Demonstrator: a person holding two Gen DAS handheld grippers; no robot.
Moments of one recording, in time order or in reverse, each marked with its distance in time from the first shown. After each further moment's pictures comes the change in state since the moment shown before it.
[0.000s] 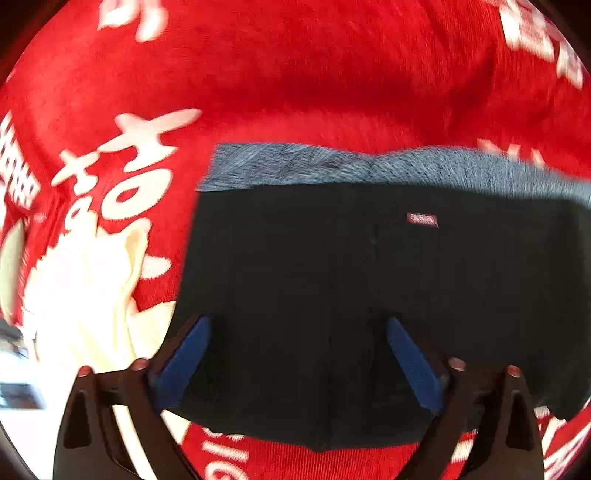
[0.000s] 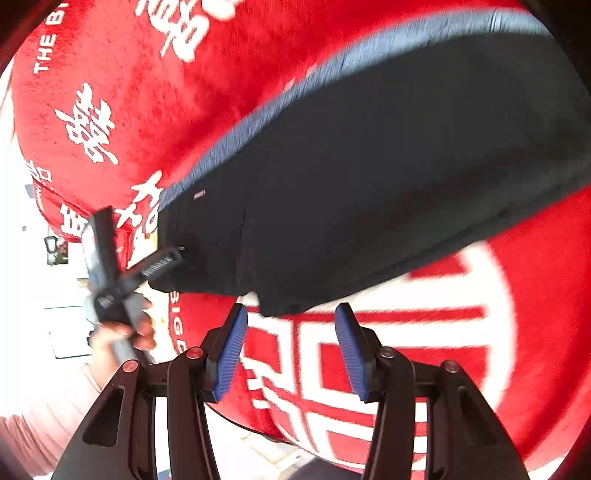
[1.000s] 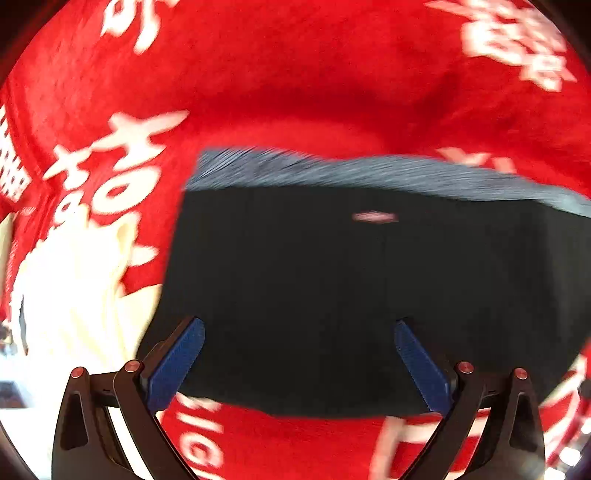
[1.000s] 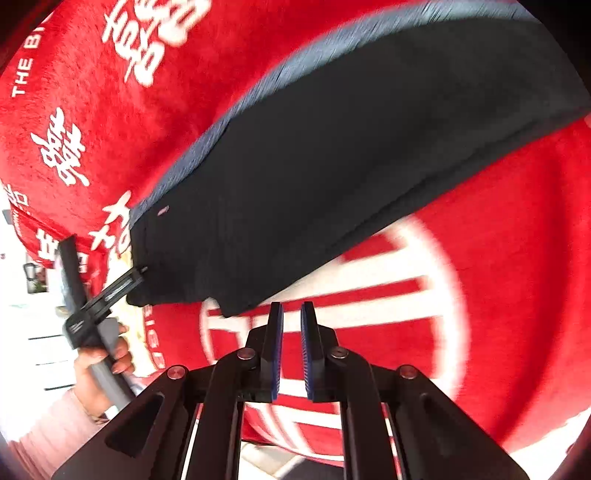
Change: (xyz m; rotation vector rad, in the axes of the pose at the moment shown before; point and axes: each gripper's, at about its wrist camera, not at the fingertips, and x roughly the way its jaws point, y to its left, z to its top) left arm -0.041 -0.035 -0.007 0.038 0.015 -0.097; right arm -0.030 -0.027 -0.004 0.068 -0.079 -0.146
